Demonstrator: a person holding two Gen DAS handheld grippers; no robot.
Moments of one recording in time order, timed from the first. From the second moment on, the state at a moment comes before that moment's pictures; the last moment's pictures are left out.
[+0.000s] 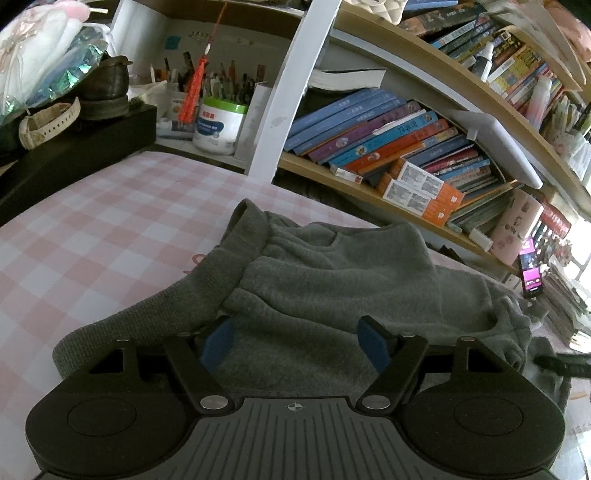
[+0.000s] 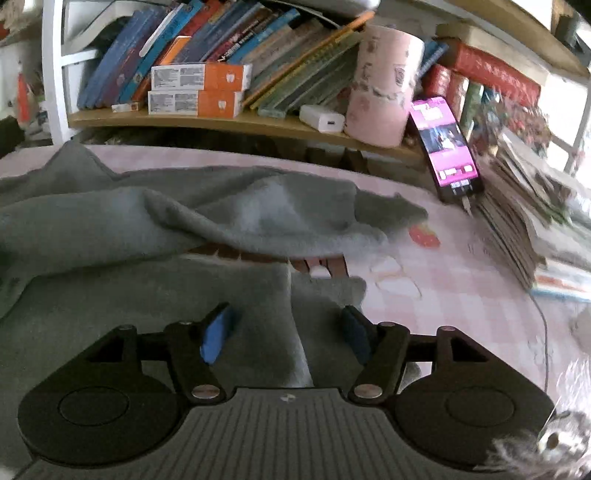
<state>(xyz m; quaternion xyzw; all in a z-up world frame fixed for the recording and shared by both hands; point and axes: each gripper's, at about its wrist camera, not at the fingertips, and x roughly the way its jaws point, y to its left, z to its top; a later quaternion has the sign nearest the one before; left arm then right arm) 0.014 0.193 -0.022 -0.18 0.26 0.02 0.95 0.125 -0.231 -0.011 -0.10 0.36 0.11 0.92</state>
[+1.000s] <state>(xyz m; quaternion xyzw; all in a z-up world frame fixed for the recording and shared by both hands) -0.023 0.224 0.010 -0.11 0.28 0.10 0.95 -0.017 -0.366 -0.017 -0.07 0.32 0.01 0.94</state>
